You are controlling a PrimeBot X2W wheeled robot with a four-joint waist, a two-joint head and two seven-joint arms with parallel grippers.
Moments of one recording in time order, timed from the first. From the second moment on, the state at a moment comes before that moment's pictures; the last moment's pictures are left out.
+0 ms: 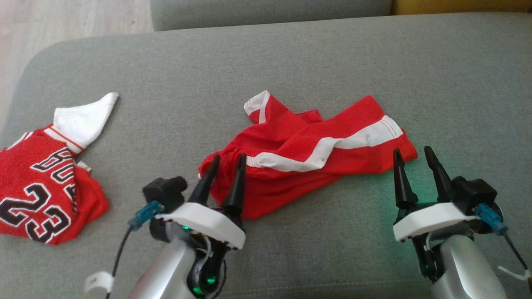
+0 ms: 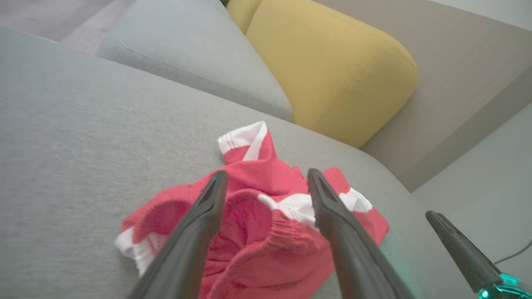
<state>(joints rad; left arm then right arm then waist) -0.22 0.05 -0.51 0.31 -0.64 0.05 -0.26 -0.20 -0.05 0.05 0.46 0.16 0.12 -0.25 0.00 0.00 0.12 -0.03</state>
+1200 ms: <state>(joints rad) -0.23 0.05 -0.58 0.43 -0.72 0.04 -0.26 -0.34 -0.07 0.02 0.64 0.18 0.12 -0.25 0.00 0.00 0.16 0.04</state>
